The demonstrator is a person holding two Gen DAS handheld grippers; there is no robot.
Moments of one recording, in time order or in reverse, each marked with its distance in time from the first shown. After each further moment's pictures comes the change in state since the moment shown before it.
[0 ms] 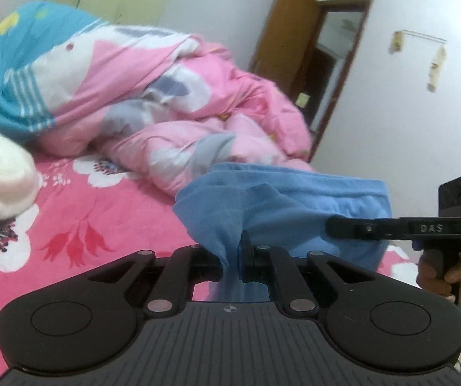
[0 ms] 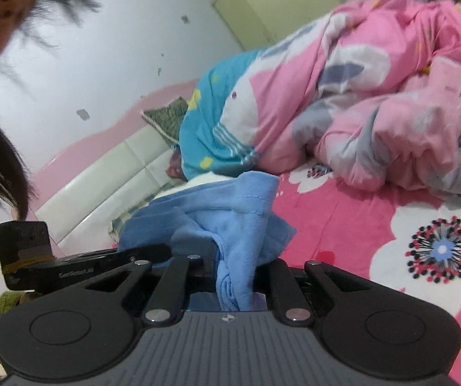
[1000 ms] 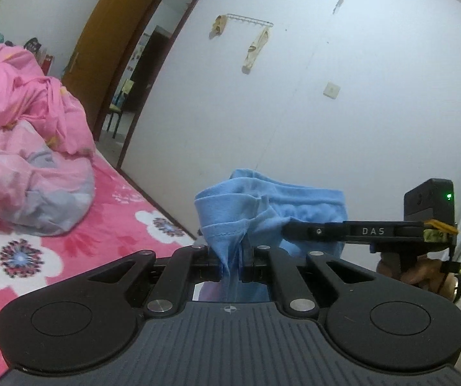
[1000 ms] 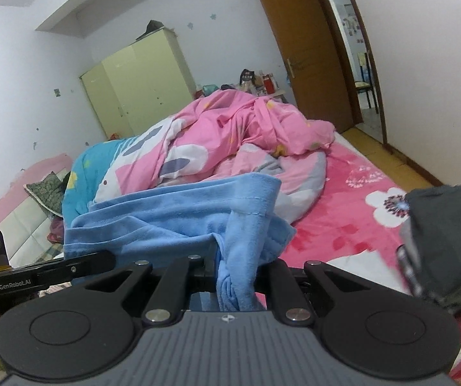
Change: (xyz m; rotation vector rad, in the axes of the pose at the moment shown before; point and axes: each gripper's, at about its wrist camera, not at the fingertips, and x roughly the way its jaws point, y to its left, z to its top) left arm -0.024 -0.260 0.028 0.089 0.072 -0.589; right arm -0.375 0.086 0.015 0.082 -0.199 -0.590
